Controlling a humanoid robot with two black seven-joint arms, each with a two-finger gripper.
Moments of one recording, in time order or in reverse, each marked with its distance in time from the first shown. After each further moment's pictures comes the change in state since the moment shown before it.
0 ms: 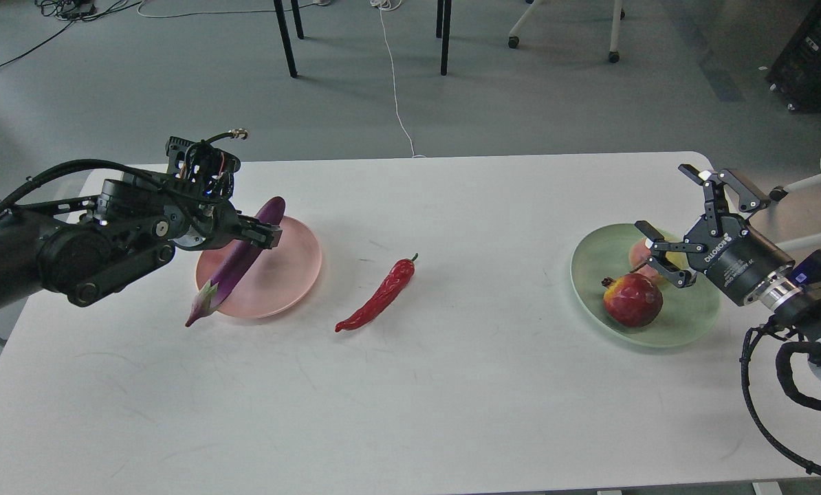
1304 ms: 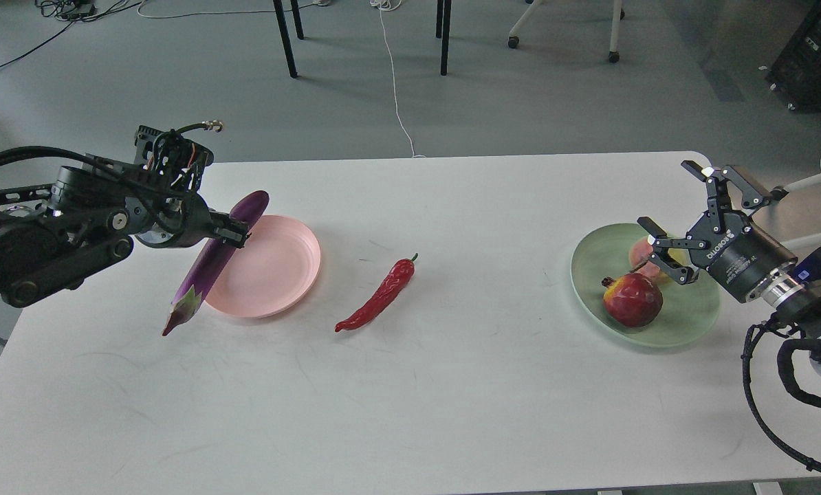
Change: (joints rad) left arm -0.023 0.163 0.003 -0.181 -0.005 -0.065 0.039; right arm 0.006 0.000 0.004 -0.006 0.002 0.000 0.000
